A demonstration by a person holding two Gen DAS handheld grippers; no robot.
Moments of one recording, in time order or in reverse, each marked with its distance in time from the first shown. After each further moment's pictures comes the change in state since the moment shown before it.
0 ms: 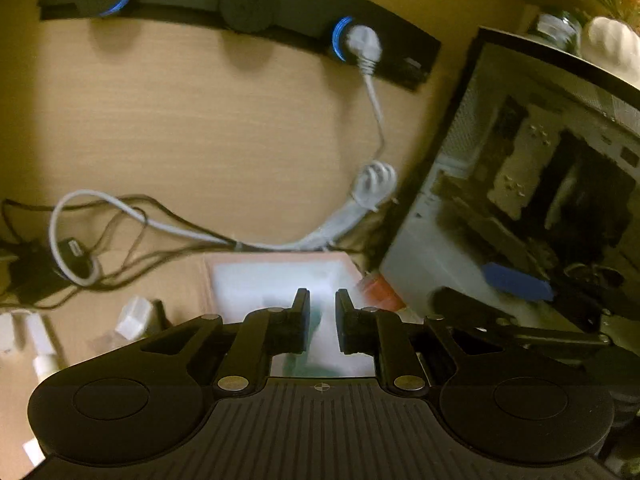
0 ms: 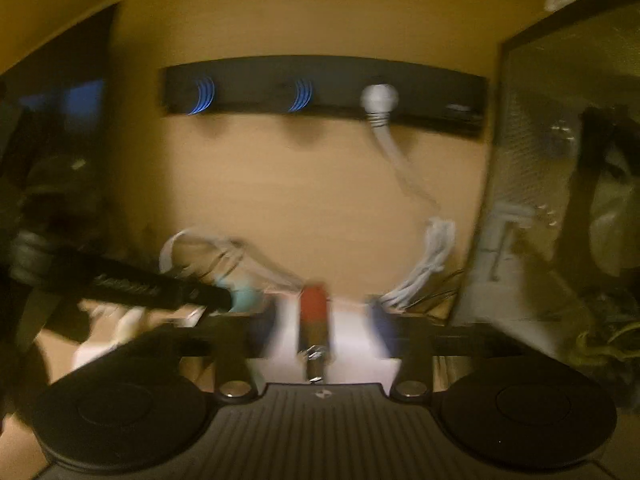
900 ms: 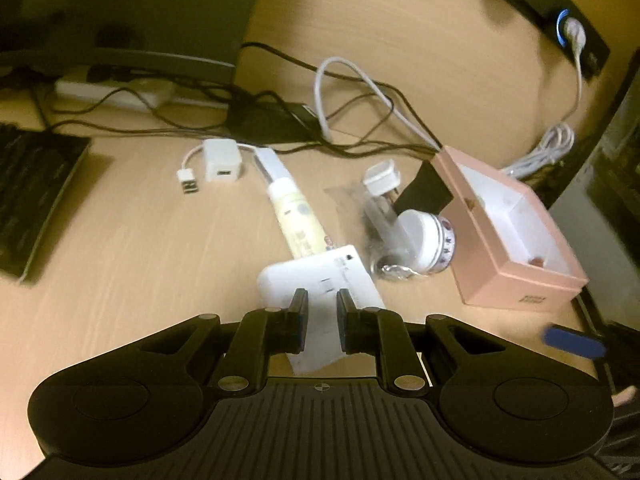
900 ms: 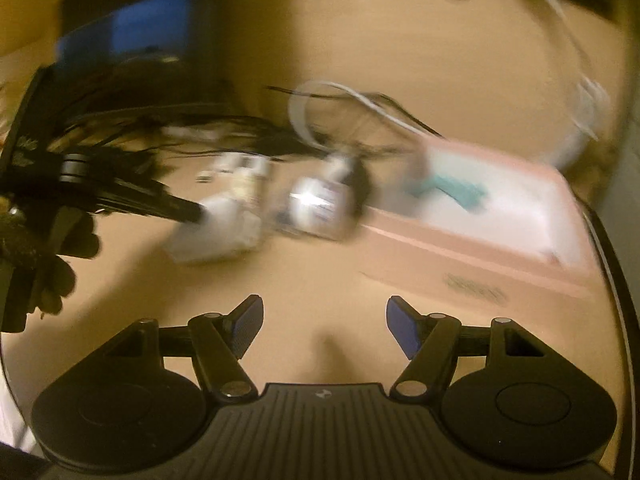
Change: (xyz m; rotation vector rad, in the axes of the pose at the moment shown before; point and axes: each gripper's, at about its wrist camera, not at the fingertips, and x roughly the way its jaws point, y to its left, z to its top) left arm -0.079 0.154 -0.123 -0.267 0.084 0.283; right arm 0.023 0.110 -0.098 -0.111 0.260 0.334
